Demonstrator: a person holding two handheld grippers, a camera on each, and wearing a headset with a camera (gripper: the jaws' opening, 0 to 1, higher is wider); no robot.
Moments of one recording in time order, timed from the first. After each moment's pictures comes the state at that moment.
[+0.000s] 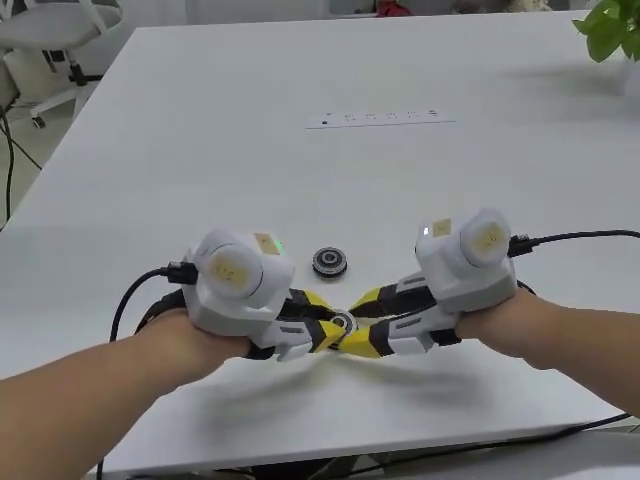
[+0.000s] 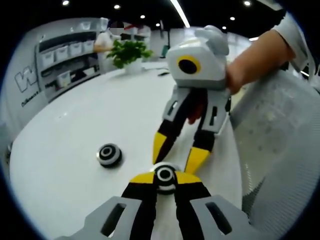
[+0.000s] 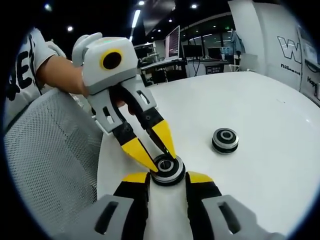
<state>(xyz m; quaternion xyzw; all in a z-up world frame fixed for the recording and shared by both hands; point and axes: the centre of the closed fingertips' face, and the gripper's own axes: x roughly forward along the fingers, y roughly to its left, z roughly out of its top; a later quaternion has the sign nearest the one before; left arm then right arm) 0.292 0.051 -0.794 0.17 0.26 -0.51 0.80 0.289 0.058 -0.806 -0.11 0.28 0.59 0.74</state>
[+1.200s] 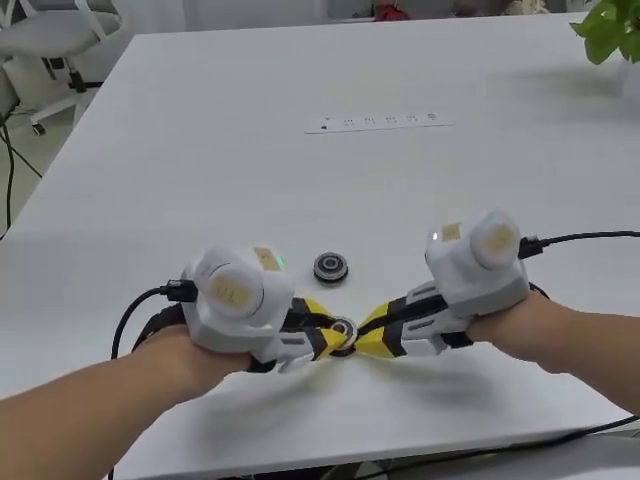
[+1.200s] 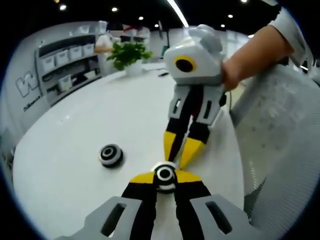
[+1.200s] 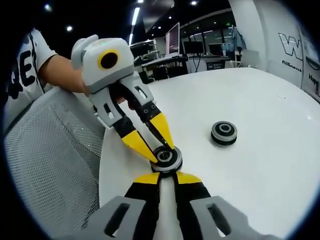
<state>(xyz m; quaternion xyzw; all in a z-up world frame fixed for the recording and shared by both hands) 0.291 0.053 -0.794 0.18 0.25 -0.51 0.81 0.286 0.048 -0.809 -0.12 0.30 0.60 0.74</state>
